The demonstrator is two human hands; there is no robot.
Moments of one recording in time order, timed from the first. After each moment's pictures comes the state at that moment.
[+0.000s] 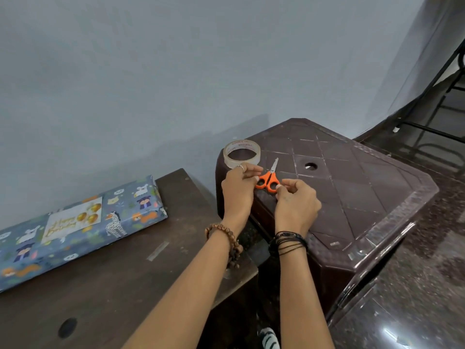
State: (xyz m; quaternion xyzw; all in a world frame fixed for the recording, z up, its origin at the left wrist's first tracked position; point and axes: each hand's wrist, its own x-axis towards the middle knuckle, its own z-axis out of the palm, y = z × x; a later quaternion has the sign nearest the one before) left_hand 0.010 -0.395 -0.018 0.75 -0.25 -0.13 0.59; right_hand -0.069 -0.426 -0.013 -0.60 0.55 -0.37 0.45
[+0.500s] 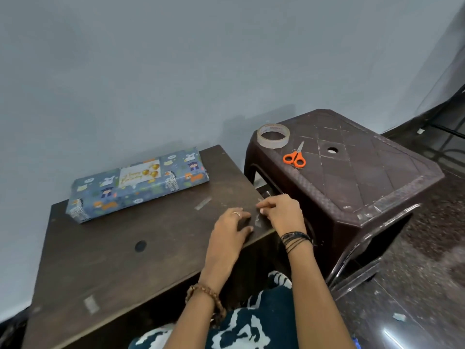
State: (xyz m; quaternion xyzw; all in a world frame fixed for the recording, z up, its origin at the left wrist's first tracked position) left_hand -0.049 -0.228 -0.057 0.88 -0.31 -0.11 0.33; right_hand -0.102 -0.344 -0.028 -0.81 0.38 -0.08 0.43
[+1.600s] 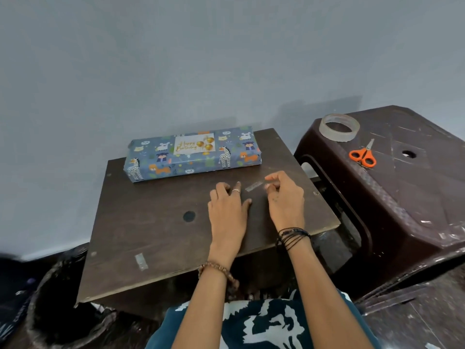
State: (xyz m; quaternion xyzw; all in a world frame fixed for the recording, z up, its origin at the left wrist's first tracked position) left_hand -0.007 -0.163 -0.055 0.96 -0.16 0.01 0.21; right_hand -0.041 -0.262 -0.038 -0.84 0.29 -0.19 0.43
